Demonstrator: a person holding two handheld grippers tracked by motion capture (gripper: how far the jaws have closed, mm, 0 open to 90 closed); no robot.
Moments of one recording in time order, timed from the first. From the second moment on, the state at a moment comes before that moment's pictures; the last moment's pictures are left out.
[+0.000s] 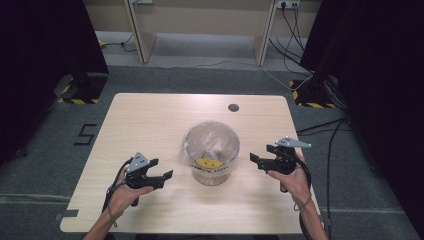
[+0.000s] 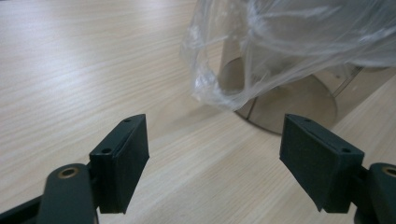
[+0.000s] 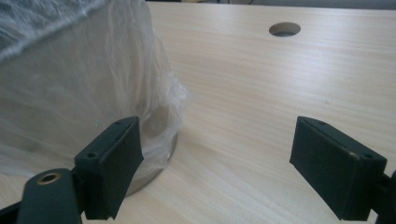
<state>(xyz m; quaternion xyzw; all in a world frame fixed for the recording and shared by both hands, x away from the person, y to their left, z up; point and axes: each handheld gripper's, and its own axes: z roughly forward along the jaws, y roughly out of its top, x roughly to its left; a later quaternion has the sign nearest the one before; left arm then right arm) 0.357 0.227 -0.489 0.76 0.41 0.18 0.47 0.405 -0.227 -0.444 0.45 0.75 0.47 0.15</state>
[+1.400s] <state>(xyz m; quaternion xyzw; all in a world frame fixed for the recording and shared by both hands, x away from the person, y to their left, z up) 0.358 0.230 -0.523 0.82 0.40 0.18 0.38 0.371 -0.241 -0.508 0.46 0.81 0.30 0.17</state>
